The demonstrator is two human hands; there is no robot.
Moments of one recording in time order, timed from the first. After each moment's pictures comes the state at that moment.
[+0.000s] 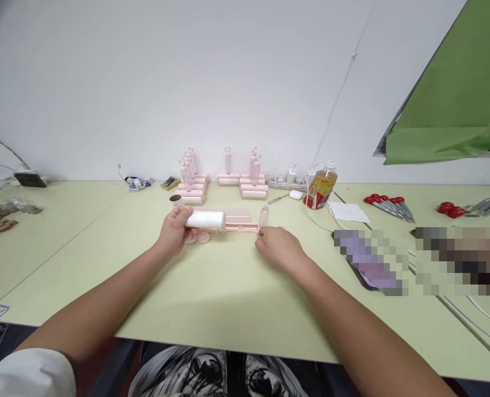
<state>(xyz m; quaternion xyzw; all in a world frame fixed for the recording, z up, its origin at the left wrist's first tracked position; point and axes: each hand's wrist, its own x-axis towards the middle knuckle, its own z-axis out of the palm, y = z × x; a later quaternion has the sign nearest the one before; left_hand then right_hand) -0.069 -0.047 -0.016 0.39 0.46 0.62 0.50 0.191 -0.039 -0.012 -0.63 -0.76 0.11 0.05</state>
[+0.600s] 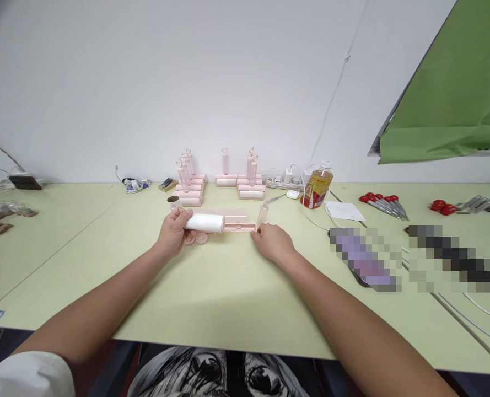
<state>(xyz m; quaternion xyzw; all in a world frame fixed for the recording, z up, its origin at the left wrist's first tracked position) -0.069 -0.046 -0.020 0.41 0.46 0.62 0.49 0.183 -0.023 -0.027 -0.65 -0.75 0.10 0.08</state>
